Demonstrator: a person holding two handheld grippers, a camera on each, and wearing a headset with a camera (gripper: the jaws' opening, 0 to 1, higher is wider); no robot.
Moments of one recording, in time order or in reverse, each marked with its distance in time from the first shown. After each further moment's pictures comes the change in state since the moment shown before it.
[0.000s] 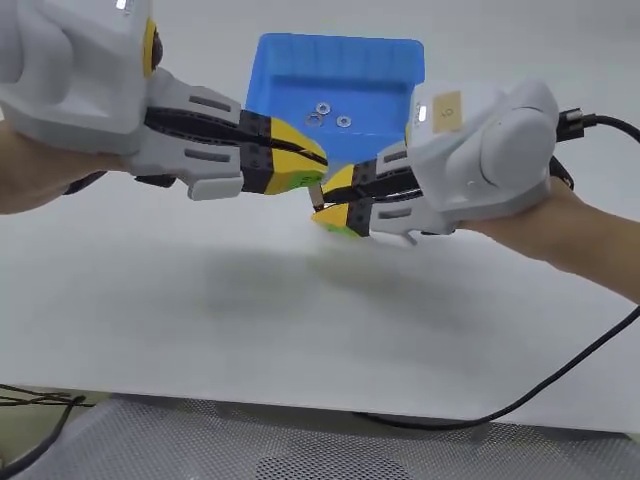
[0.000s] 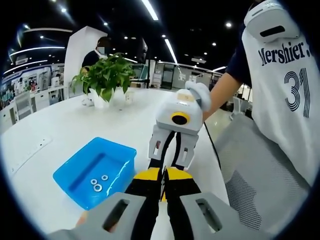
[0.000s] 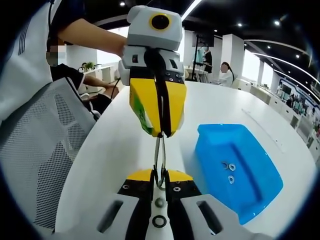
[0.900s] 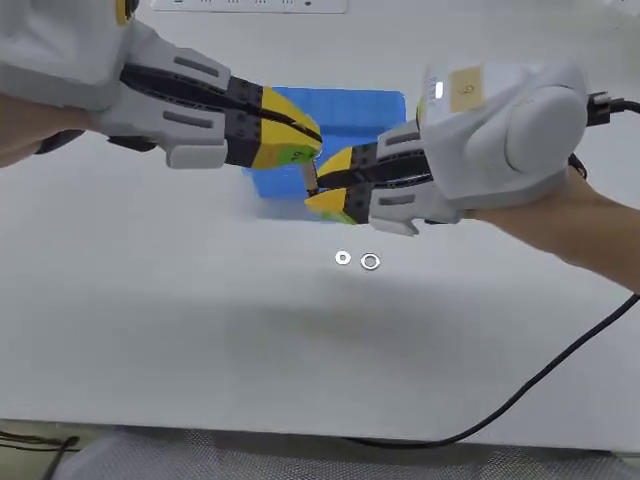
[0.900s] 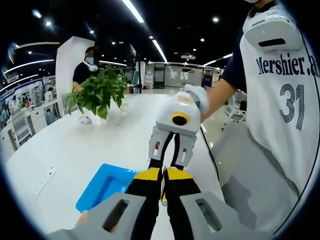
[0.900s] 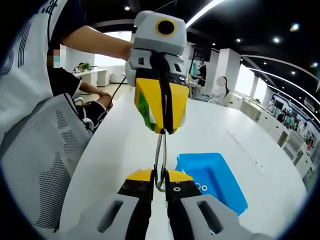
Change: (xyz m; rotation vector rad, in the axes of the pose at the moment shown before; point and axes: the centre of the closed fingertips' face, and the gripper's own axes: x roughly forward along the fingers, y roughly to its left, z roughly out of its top) left arm -0.018 -0.002 0.065 0.121 0.007 -0.038; right arm -0.040 -0.020 0.054 -0.083 -0.067 -0.101
